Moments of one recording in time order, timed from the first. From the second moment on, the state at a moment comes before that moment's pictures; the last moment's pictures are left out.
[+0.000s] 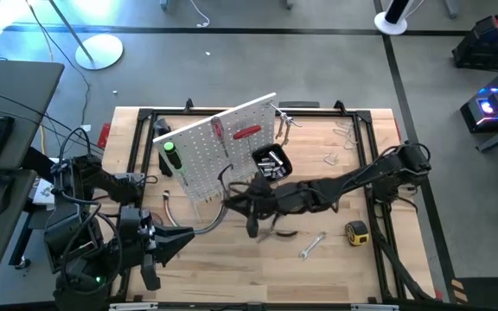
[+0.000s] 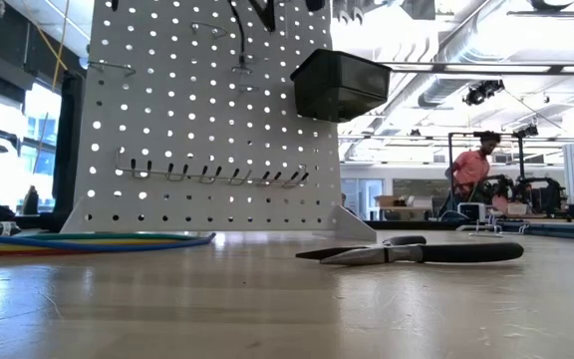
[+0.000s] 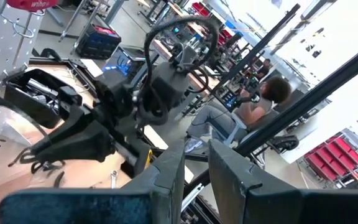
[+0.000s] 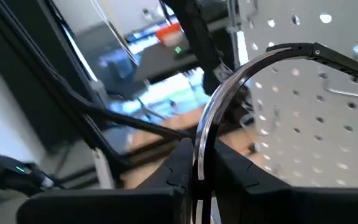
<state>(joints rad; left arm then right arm) -1.02 1.68 2.07 -0.96 -1.36 -1.31 0.31 1.73 1.32 0.23 0.34 0.43</state>
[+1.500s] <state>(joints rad) -1.03 1.67 2.07 -0.92 -1.34 -1.04 0.24 1.70 1.32 0.26 0.10 0.62</state>
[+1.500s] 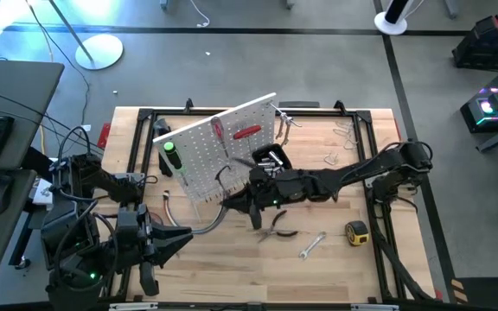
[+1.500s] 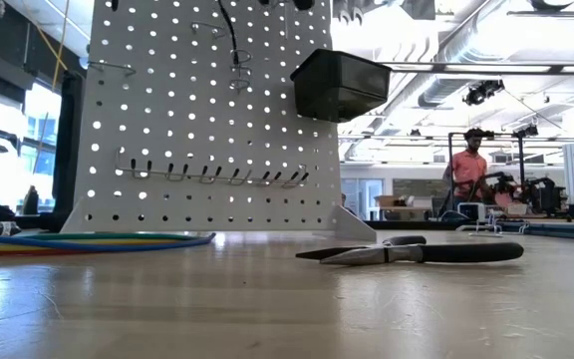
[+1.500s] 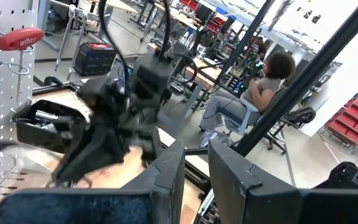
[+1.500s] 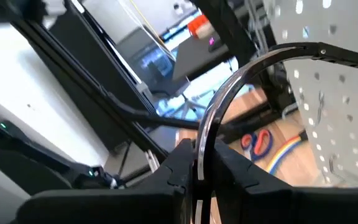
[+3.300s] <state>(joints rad) -1.03 1.67 2.07 -0.92 -1.35 -1.00 0.22 1.65 1.19 0.26 0.05 0.63</state>
